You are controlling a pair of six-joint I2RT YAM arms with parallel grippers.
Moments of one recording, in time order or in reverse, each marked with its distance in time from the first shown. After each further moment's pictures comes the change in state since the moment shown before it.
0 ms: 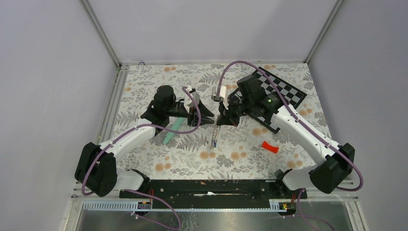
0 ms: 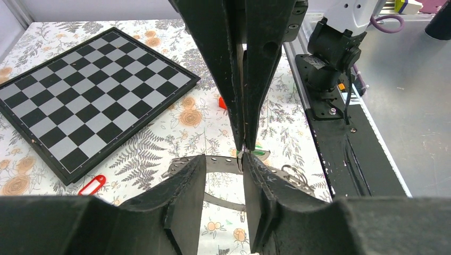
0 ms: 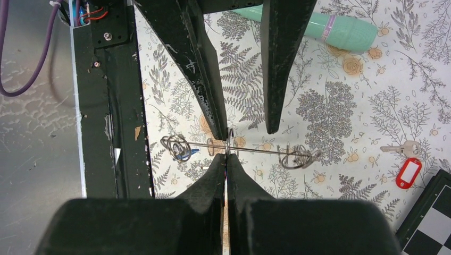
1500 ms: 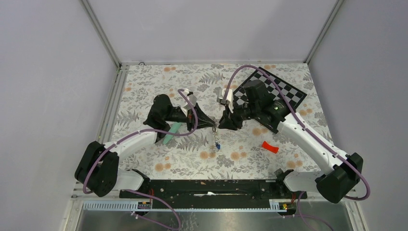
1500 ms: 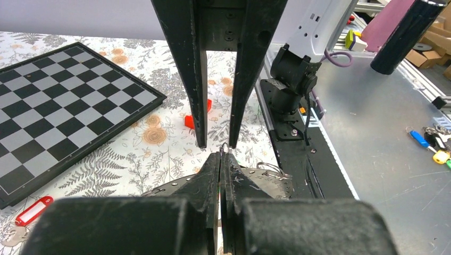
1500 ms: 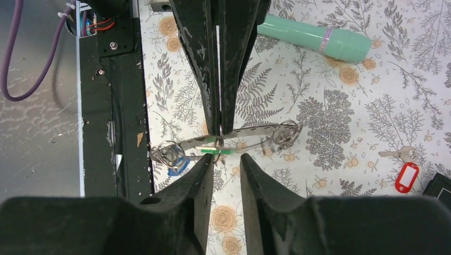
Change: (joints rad) left arm -0.024 -0.001 -0.144 0.372 0.053 -0.316; right arm -0.008 -0.097 -0.109 0.092 -0.020 0.024
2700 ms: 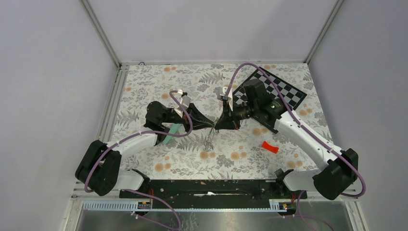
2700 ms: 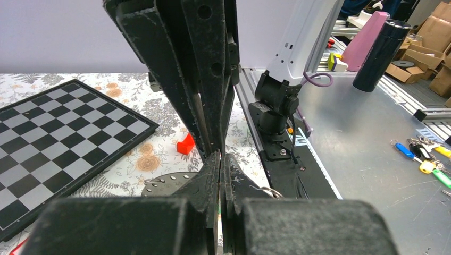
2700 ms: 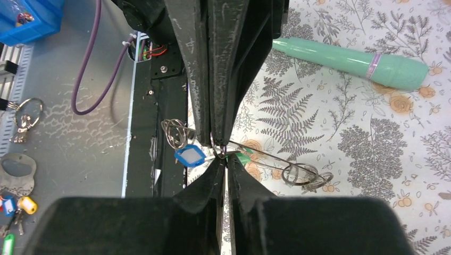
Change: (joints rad) left arm 0.006 0.009 -0.072 0.404 0.026 -0.267; right arm -0.037 0.017 -0.045 0.108 -0.219 0.100
